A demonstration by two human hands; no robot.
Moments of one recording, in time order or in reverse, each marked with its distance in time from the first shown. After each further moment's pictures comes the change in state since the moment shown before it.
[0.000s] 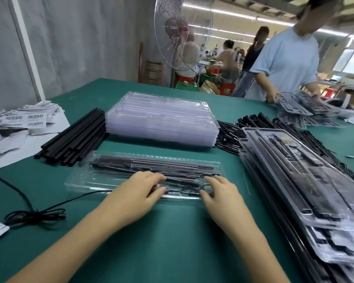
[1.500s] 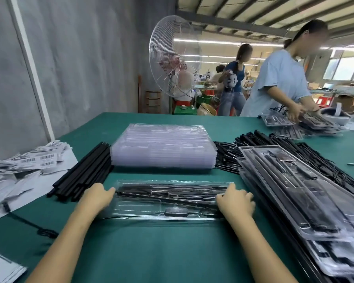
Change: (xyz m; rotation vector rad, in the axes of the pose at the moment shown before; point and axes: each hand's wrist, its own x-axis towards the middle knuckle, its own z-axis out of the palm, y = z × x) left_hand 0.044 -0.107 -0.045 0.059 0.082 -0.834; right_hand 0.070 0.021 0.003 -0.118 0.043 0.462
